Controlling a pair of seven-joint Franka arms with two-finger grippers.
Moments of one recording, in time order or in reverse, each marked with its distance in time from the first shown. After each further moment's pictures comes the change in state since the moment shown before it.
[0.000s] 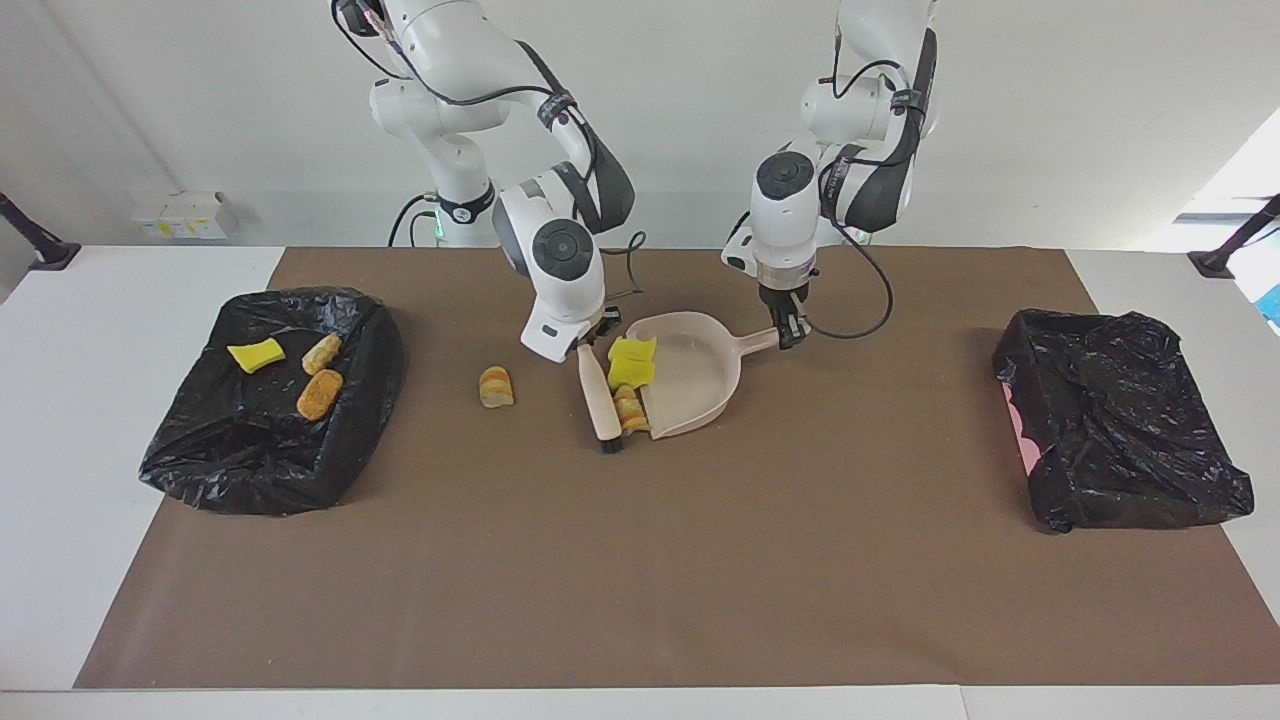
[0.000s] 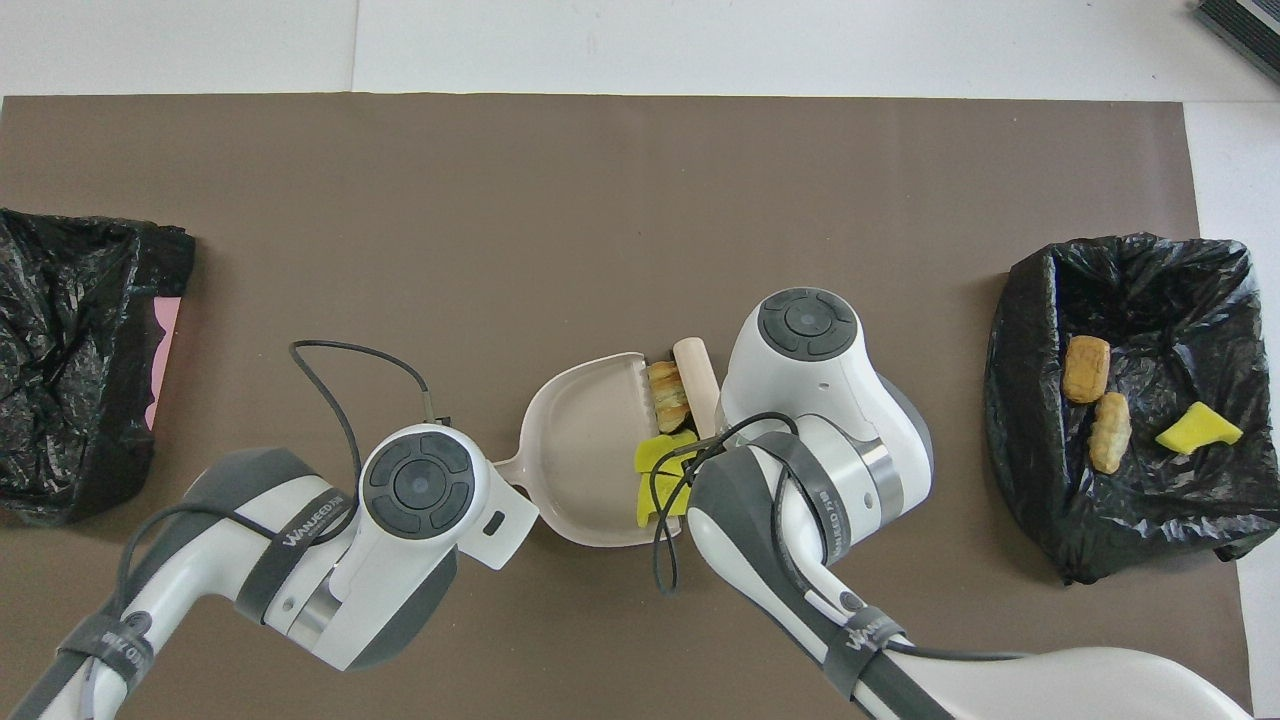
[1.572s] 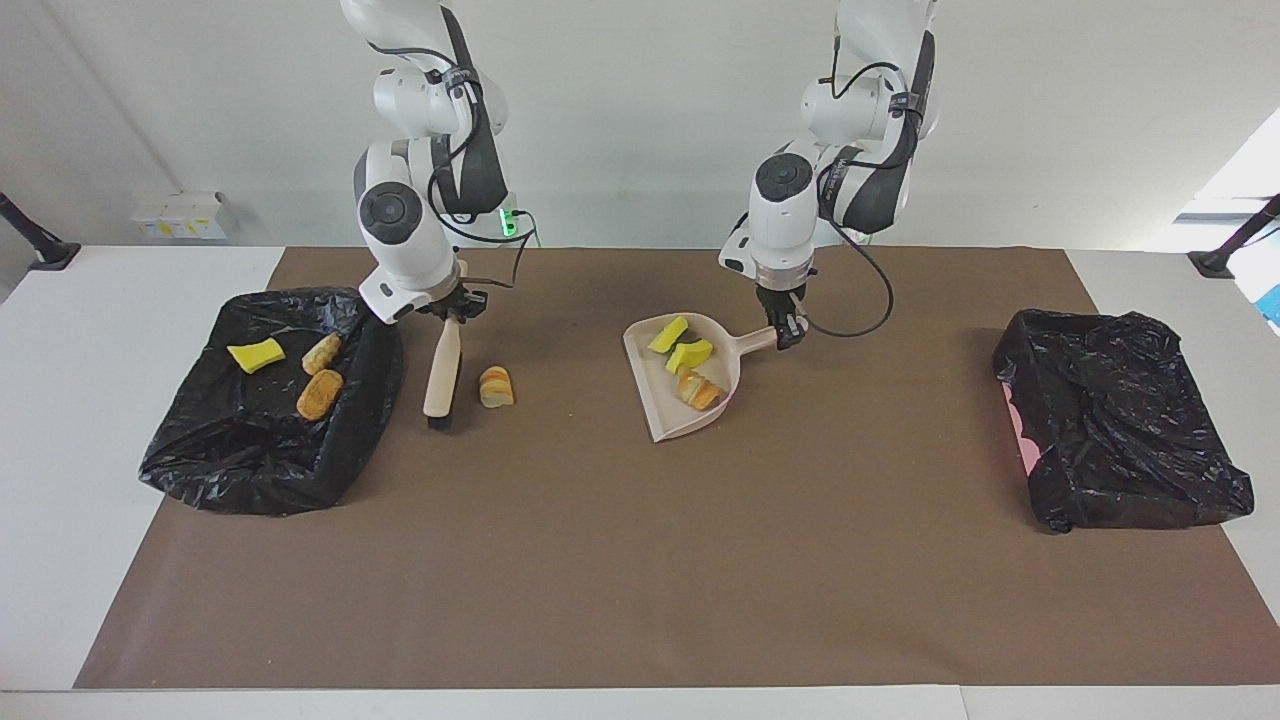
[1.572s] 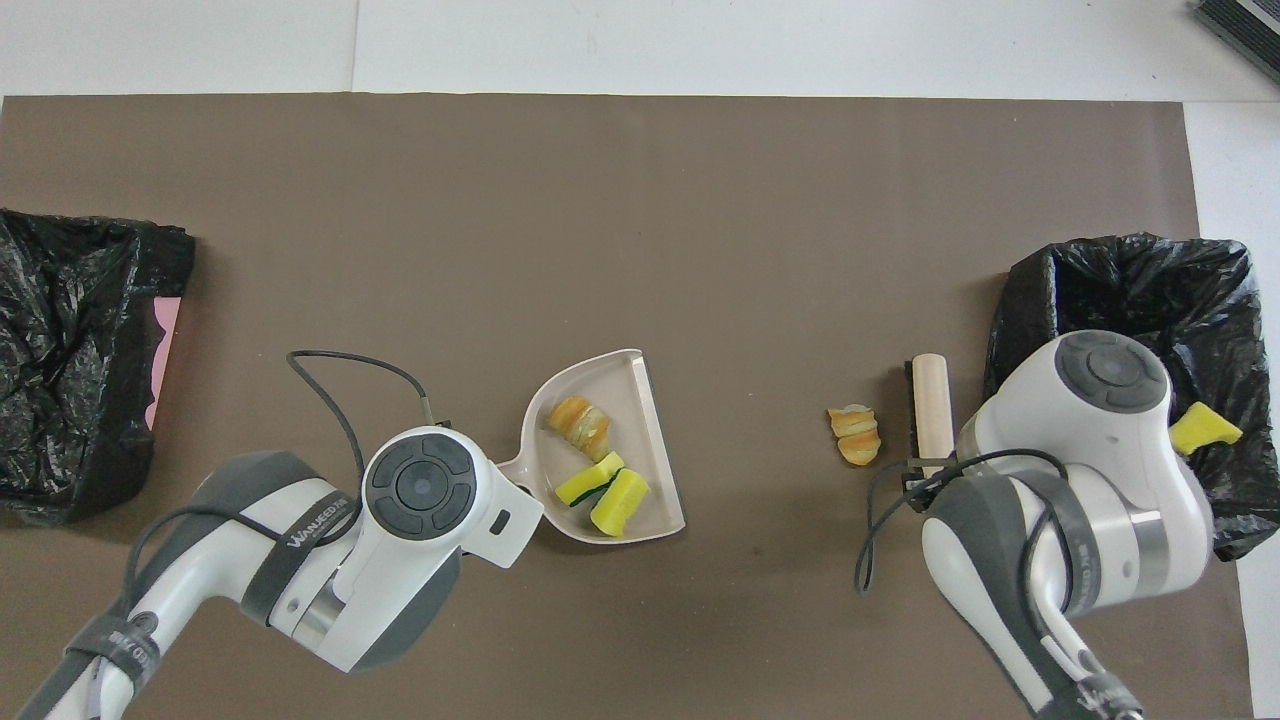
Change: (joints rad) left arm -0.003 0.004 -0.004 -0.007 -0.025 0.008 -0.064; right arm -0.377 -0.370 -0.002 -0.406 -0.138 0.025 -0.012
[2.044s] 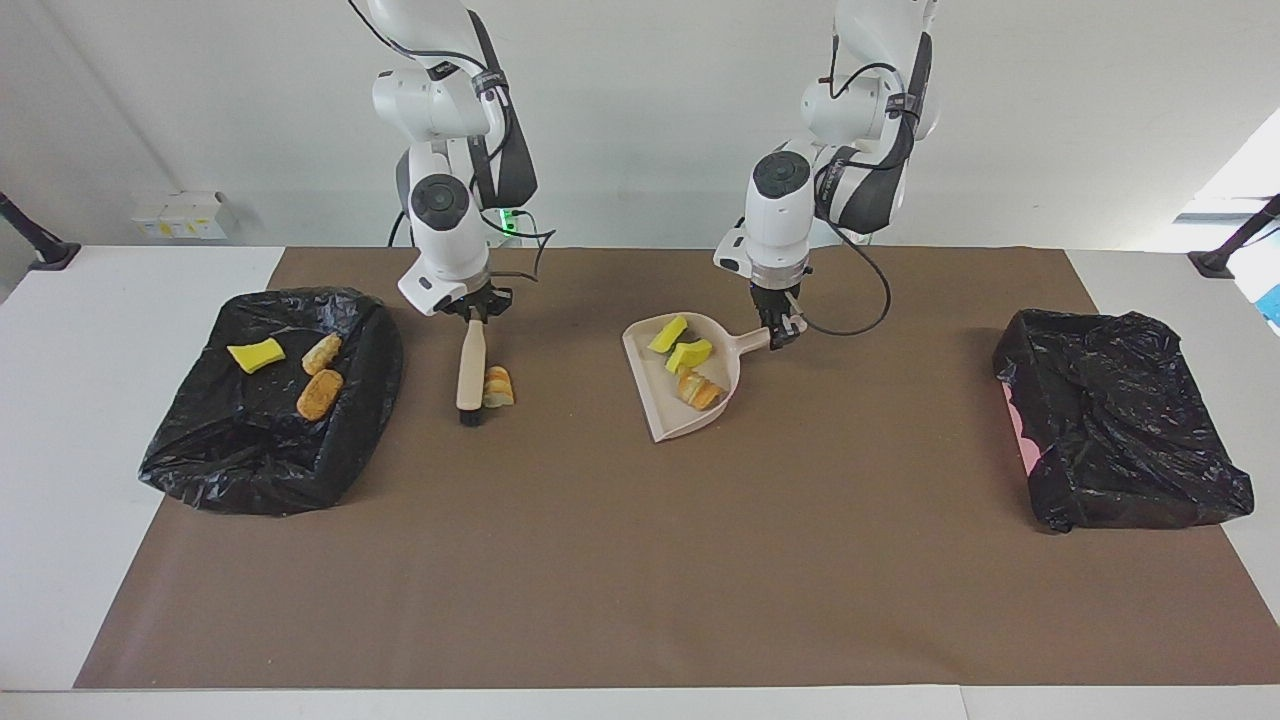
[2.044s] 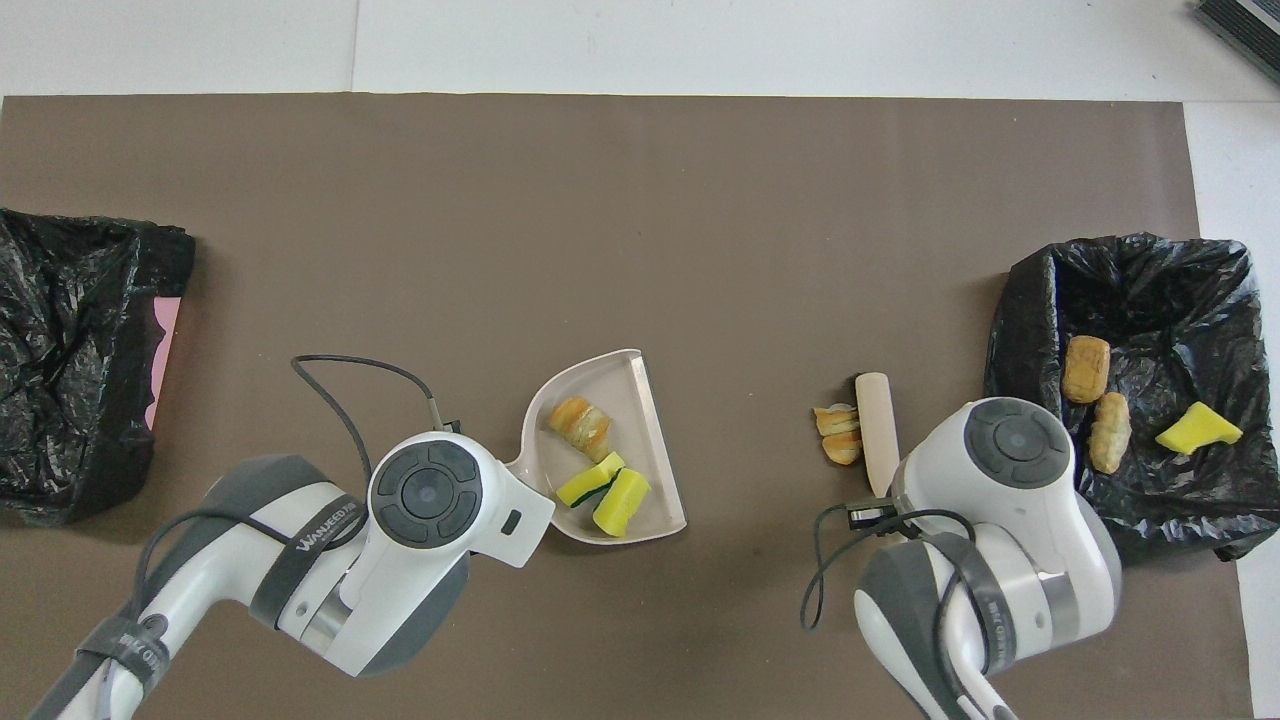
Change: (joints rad) left arm -0.014 0.002 -0.002 0.000 -0.013 0.036 -0.046; right arm 0.126 0.007 0.014 -0.076 0.017 0.152 0.017
